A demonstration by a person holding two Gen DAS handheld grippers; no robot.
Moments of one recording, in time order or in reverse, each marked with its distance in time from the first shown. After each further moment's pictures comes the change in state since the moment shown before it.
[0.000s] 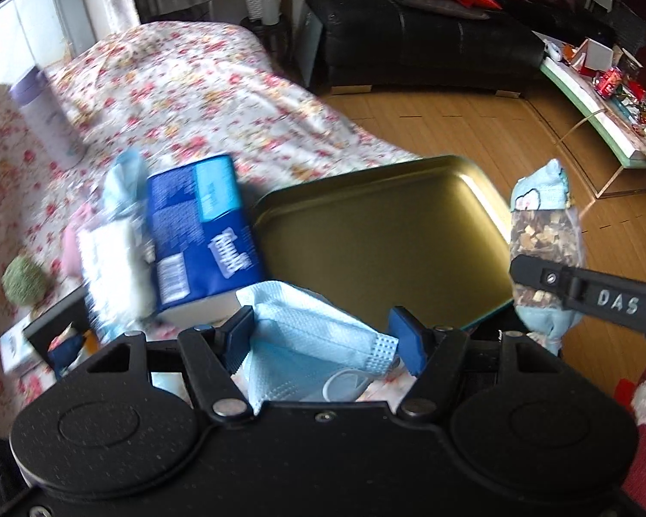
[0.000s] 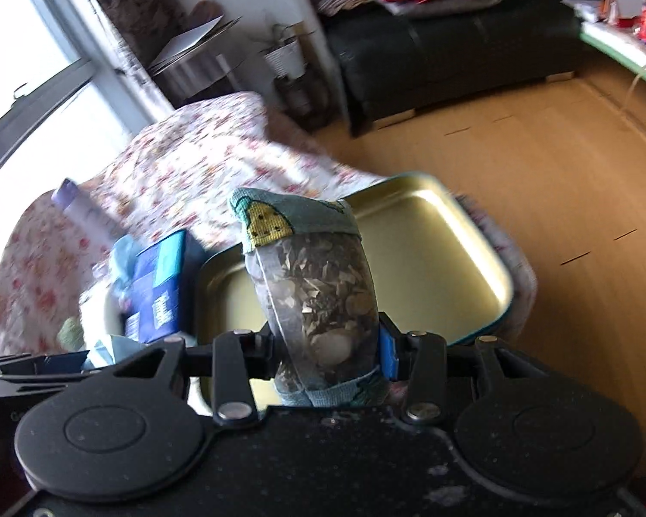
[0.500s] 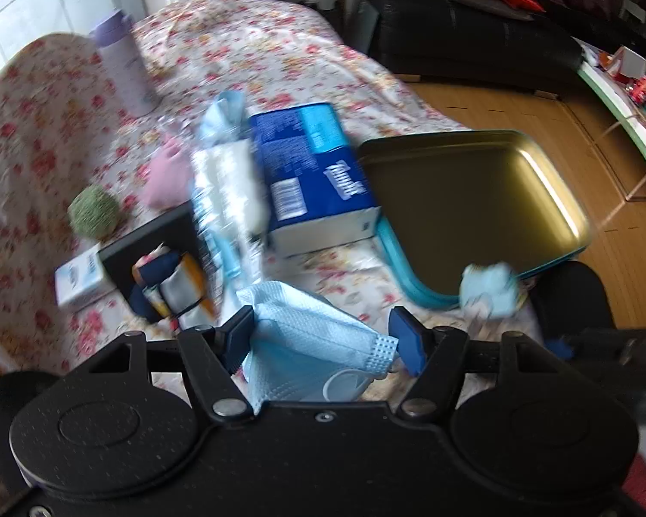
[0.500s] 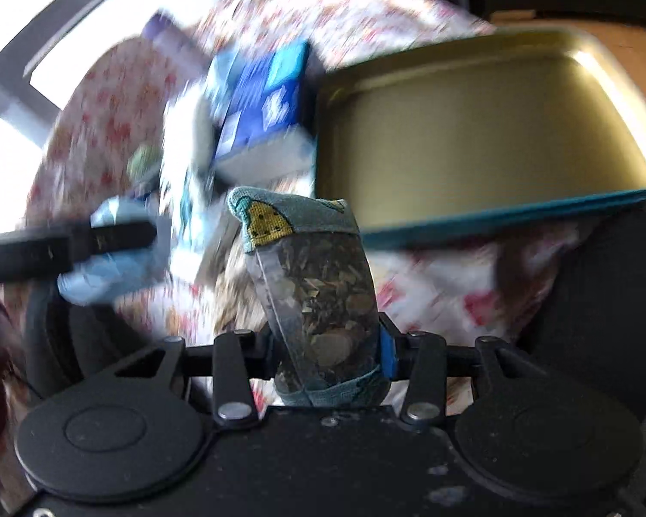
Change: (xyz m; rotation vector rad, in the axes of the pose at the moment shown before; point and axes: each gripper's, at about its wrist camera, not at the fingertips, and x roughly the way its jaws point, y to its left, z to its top) left arm -0.029 0.069 -0.057 -0.061 0.016 0.069; right arm 0.042 0.065 -0.092 -0.159 0.311 0.225
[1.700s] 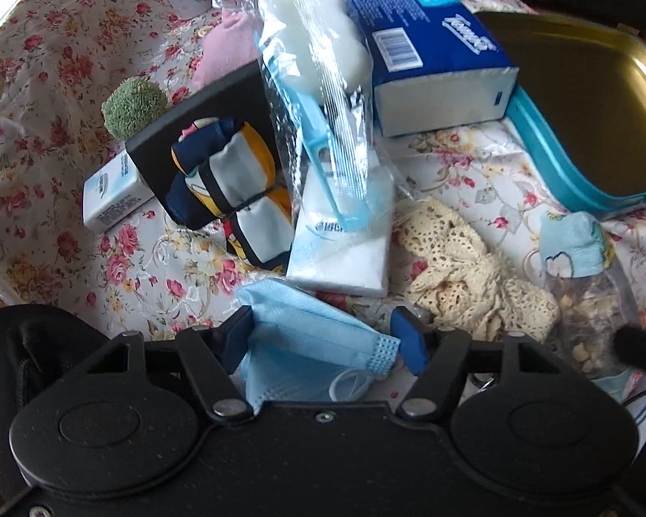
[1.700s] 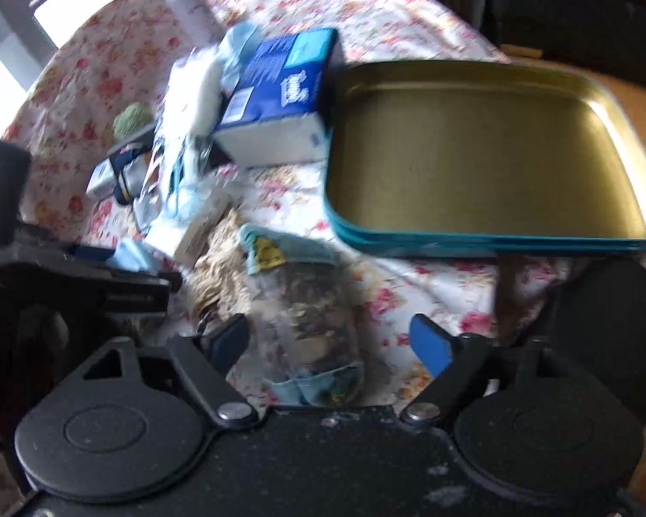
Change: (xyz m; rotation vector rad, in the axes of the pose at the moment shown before) left arm 0.072 0.037 -0.047 -0.024 0.195 0.222; right arm 0.026 0.038 -0.011 -0.189 0.044 -0.122
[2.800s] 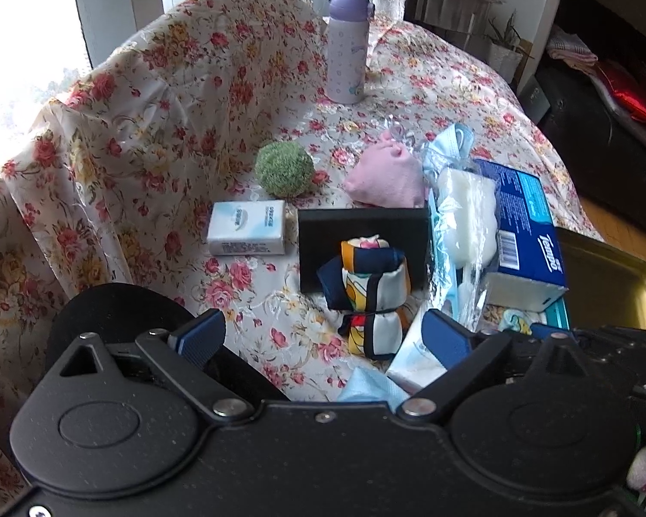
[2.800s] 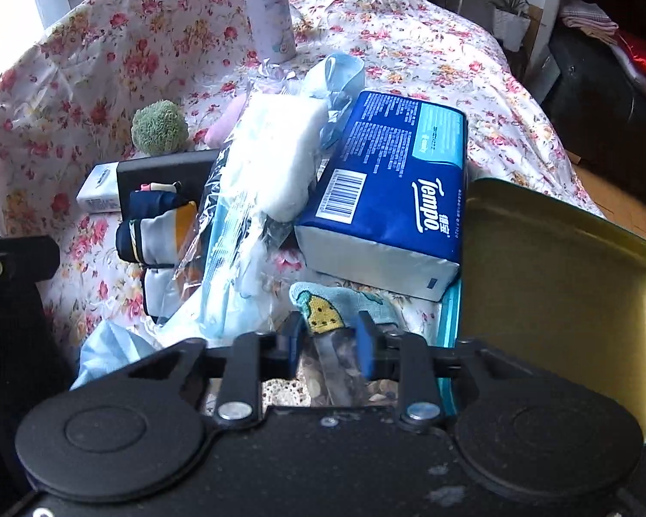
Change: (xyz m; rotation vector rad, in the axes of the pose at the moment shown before) left arm -0.059 0.098 -0.013 -0.443 -0.252 -0.041; right arm 0.065 0.098 0.082 -0.273 -0.086 -0.118
